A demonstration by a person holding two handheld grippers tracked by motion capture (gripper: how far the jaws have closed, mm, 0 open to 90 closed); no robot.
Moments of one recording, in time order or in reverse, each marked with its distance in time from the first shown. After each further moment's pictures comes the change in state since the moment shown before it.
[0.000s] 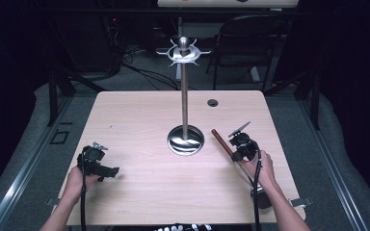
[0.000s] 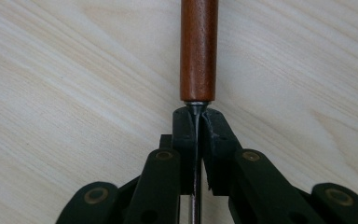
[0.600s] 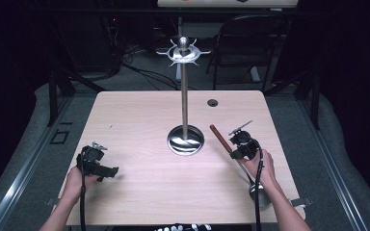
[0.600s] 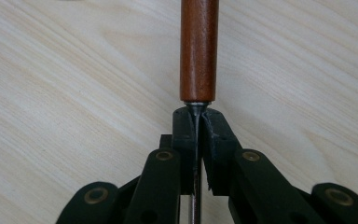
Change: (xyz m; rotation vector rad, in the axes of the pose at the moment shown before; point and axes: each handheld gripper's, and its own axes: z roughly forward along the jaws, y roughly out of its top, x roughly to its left) left arm 0.001 -0.001 -0.002 -0.009 0.009 -0.003; right arm 0.000 0.001 -0.011 -0.063 0.012 -0.046
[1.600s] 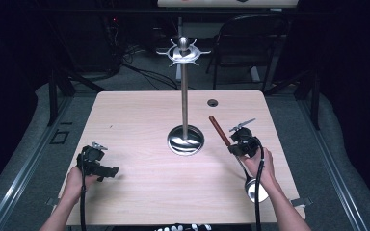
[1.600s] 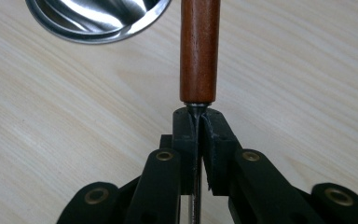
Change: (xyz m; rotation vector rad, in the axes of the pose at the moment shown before) left arm 0.000 0.000 0.000 -0.002 0.000 0.001; right arm 0.006 0.003 -0.017 -0.150 -0.014 -0.022
